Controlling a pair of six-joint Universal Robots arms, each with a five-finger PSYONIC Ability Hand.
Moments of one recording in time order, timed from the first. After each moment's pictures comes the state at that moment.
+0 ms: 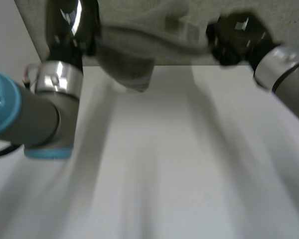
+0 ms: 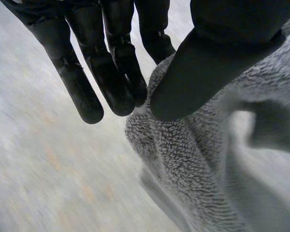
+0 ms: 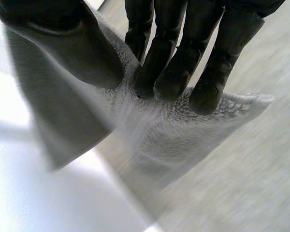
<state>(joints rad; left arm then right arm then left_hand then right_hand) 4.19 -1.86 -1.52 3.88 -1.65 3.47 1.88 -1.24 1.20 -0.02 1.19 2.82 1.15 1.21 1.22 1.22 1.02 1.33 1.34 1.34 1.33 1.18</state>
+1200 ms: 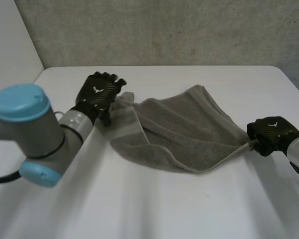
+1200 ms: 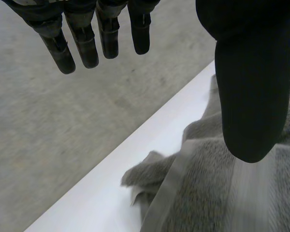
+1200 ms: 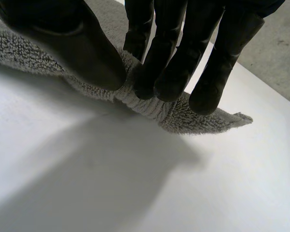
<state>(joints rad) 4.27 -2.06 -1.46 3.48 -1.41 3.49 1.54 -1.20 1.72 -0.03 1.16 2.57 0.27 0.27 0.27 0.27 0.09 1.33 1.34 1.34 1.33 1.18</state>
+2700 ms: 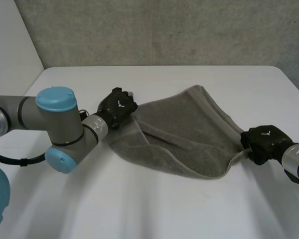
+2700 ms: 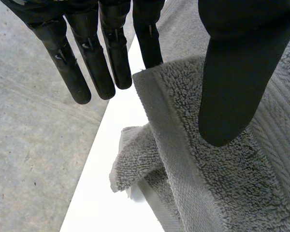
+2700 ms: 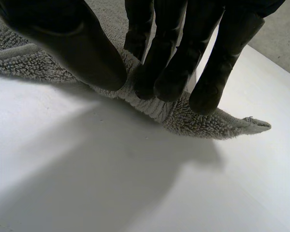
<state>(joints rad) 4.27 -2.38 -1.16 3.35 -1.28 4.00 1.54 -1.17 1.76 -0.03 1.13 2.56 0.61 0.61 0.61 0.61 0.44 1.33 1.34 1.34 1.33 1.18</state>
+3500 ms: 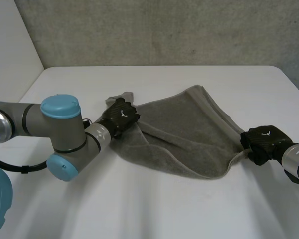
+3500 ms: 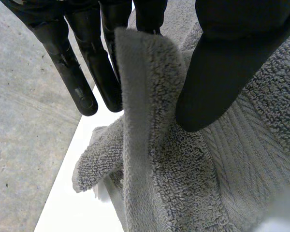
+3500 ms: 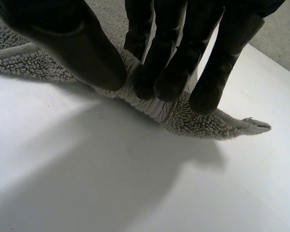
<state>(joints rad) 4.26 -2.39 -1.21 3.34 -1.27 4.00 1.54 -1.16 1.76 -0.03 1.13 2.55 0.92 0.92 0.91 0.92 0.74 1.33 1.34 1.34 1.33 1.18</state>
